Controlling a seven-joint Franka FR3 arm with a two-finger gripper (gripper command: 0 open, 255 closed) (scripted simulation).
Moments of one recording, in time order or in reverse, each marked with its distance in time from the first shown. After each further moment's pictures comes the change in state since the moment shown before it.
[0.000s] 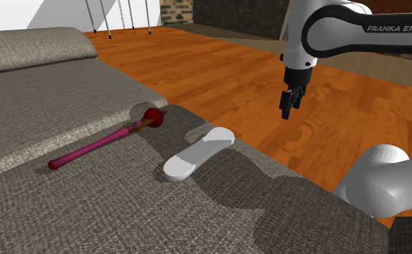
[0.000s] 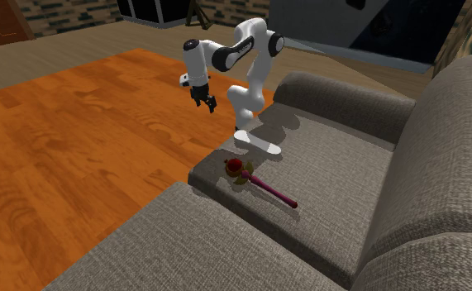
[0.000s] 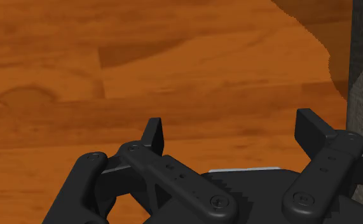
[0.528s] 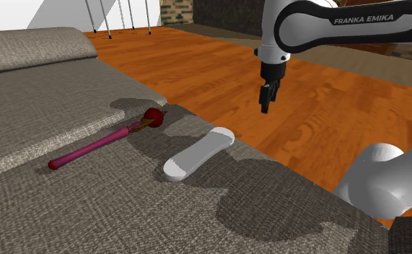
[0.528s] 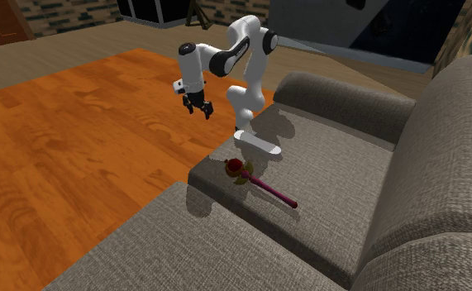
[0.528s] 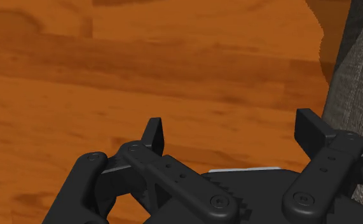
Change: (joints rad) arm 0.073 0.197 0.039 0.150 0.001 0.075 -0.087
